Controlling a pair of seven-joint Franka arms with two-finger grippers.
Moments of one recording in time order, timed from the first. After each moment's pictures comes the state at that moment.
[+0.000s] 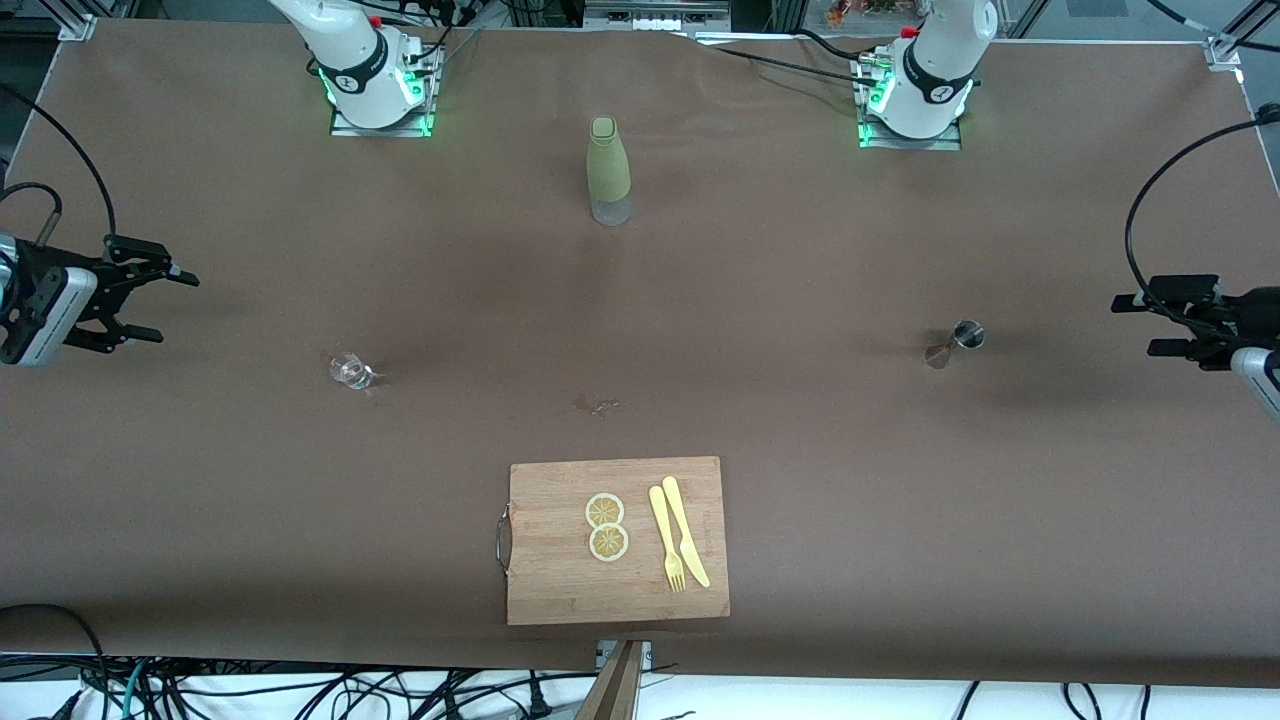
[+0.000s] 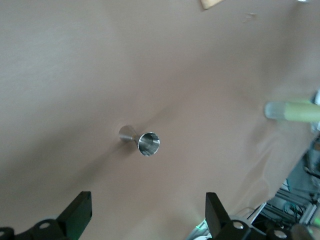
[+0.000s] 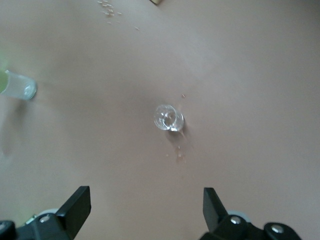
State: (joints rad) left arm 0.29 0.52 0.07 -1.27 -0.41 1.30 0.91; right arm -0.12 0.26 -0.21 -1.77 0.47 1.72 -1.39
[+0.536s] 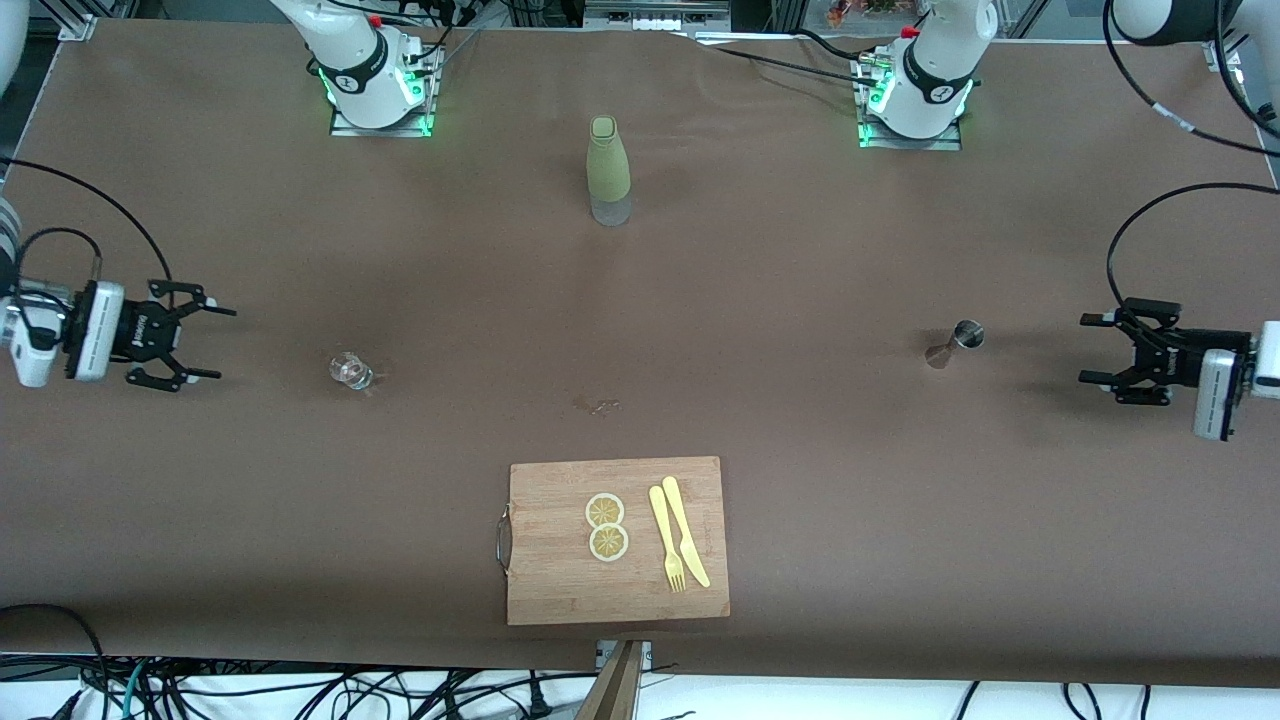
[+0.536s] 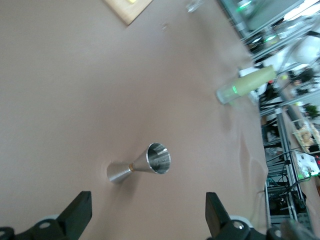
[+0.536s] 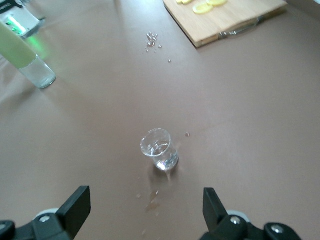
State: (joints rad) left arm 0.36 0.77 0.17 -1.36 -0.72 1.28 1.60; right arm -0.22 0.54 -0.21 -1.78 0.84 1.72 -2.08
